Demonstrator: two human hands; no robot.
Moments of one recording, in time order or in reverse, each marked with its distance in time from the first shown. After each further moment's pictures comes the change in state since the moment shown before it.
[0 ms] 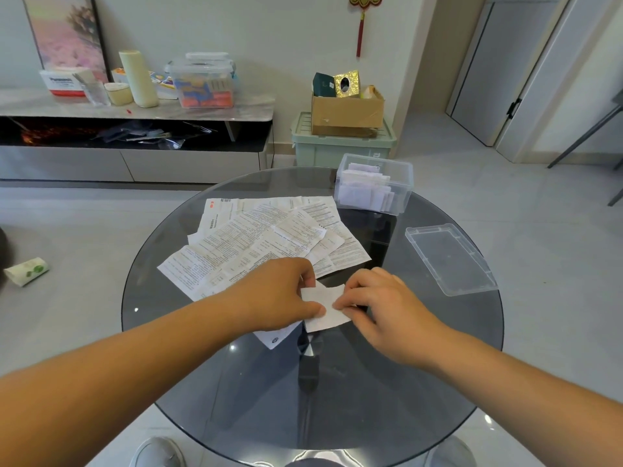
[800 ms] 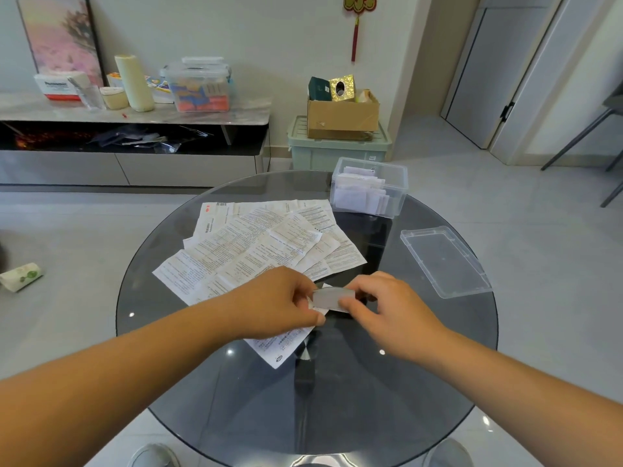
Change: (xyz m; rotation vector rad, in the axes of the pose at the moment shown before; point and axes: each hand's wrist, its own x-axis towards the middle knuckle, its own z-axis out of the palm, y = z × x) left_hand -0.002 -0.003 0.001 -0.216 -0.153 0.050; right_hand -0.002 -0.005 -0.010 0.236 0.040 0.225
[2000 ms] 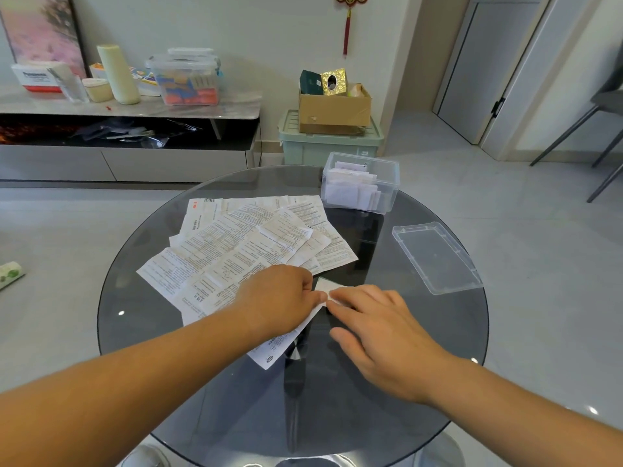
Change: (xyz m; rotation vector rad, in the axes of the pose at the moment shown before) left_hand 0.030 0.002 0.026 0.342 0.252 -0.064; right_hand -0.029 -0.001 0.004 -0.450 -0.157 -0.186
